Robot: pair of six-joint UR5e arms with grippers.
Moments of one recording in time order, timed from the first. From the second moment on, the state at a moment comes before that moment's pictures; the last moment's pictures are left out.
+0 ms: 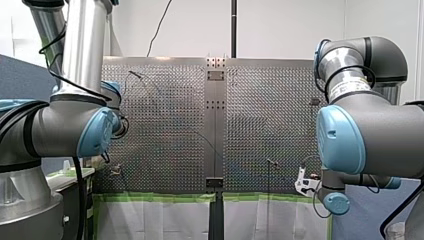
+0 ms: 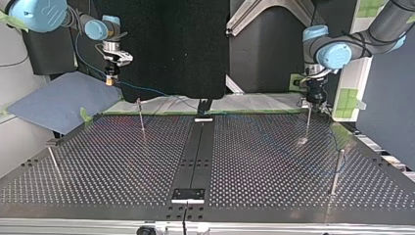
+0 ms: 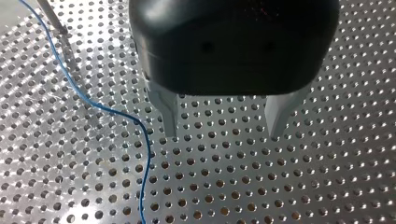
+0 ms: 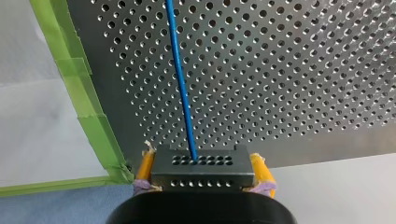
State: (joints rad) left arm 0.23 -1.78 -2.23 -2.43 -1.58 -2.20; right arm 1.59 -0.56 1.94 -1.34 1.36 1.75
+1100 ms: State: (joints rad) left arm 0.28 -1.48 -1.96 -2.73 -1.62 -2.02; right arm 1.59 -0.56 1.93 -1.33 1.35 1.76
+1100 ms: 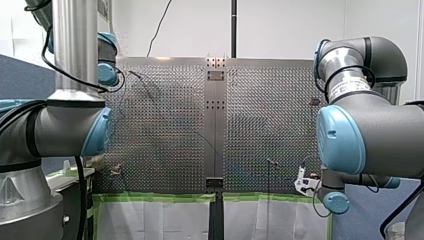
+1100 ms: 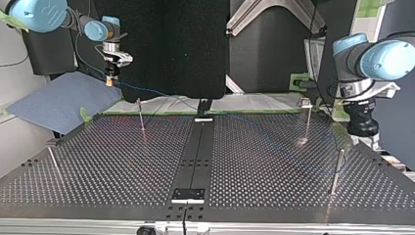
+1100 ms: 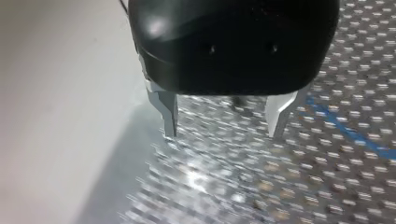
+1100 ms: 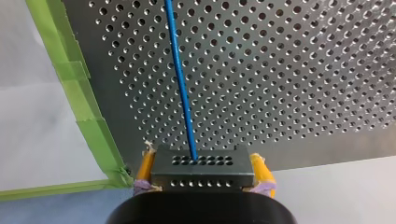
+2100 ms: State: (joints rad) left arm 0.26 -1.22 -1.69 -2.99 -1.57 -1.80; right arm 1.59 -0.56 1.93 -1.33 1.34 1.76
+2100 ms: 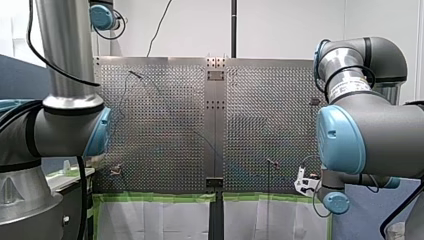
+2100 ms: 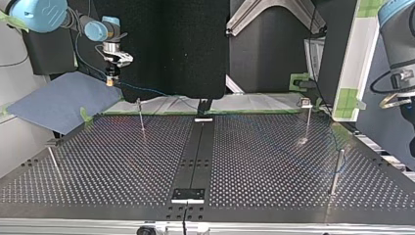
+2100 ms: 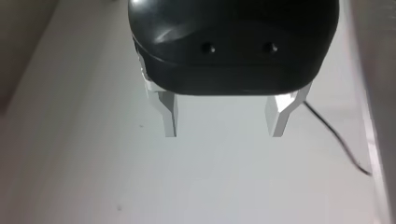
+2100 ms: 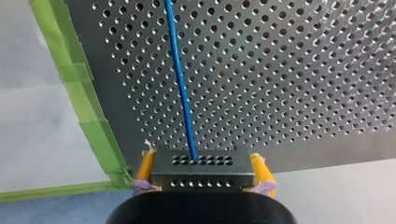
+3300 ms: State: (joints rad) left arm 0.18 -1.30 -1.70 -3.30 -1.58 -1.73; right arm 1.59 -0.56 1.92 -1.32 1.34 1.76
